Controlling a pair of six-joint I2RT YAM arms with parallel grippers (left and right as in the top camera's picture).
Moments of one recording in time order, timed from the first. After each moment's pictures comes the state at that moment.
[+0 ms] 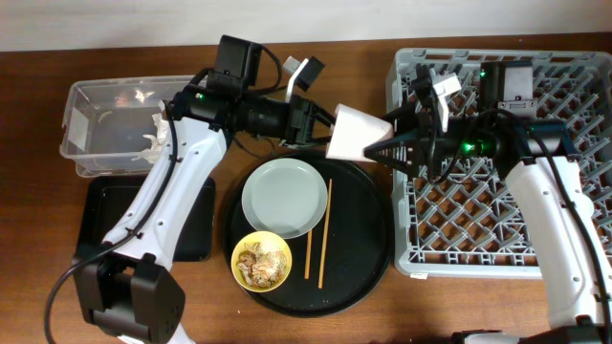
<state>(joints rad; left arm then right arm) -0.33 1.82 1.69 -0.81 1.28 -0.29 0.02 1.49 1.41 -0.86 -1.38 -0.43</state>
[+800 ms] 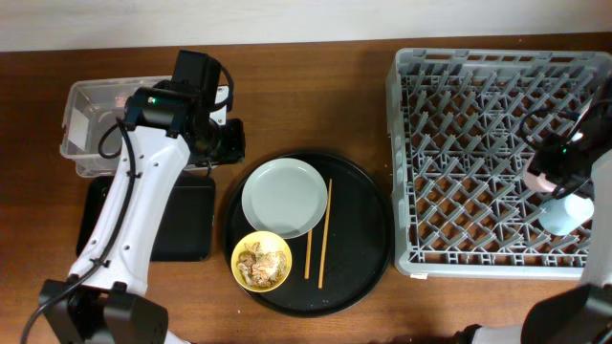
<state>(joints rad) -0.21 1.71 1.69 -1.25 0.10 -0.25 -0.45 1.60 1.51 -1.20 0.08 0.12</state>
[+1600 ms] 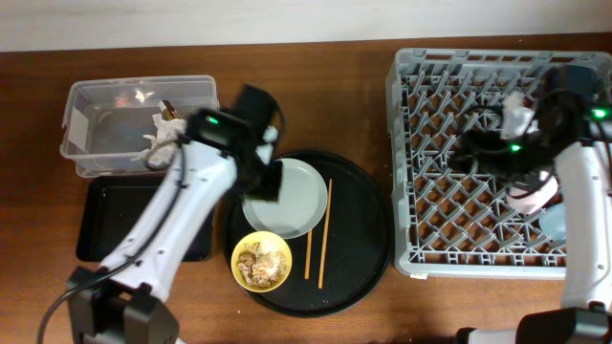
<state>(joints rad) -0.41 1.71 1.56 -1.30 0.09 -0.26 -0.21 1.56 1.58 -1.40 -0.29 0.02</state>
